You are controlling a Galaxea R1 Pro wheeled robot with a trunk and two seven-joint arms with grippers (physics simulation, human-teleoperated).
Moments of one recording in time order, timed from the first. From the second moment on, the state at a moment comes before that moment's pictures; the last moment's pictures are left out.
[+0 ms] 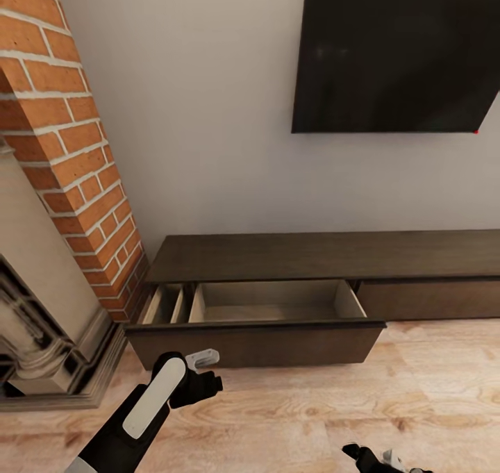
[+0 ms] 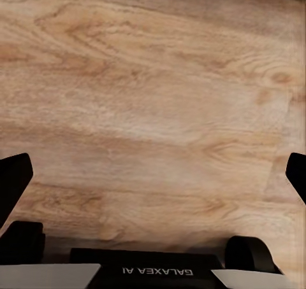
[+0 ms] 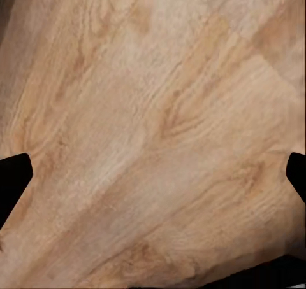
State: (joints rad) left arm -0.44 0.03 -0.44 -1.25 1.24 0.87 0.97; right arm -0.32 -0.15 -0.20 -0.45 -0.77 0.50 0.11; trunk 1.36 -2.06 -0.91
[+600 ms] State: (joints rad) left arm -0.44 0.03 -0.43 -1.23 1.24 0.86 0.96; right arm -0.32 -0.14 -0.14 -0.45 -0.77 0.33 0.05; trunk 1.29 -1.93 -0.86
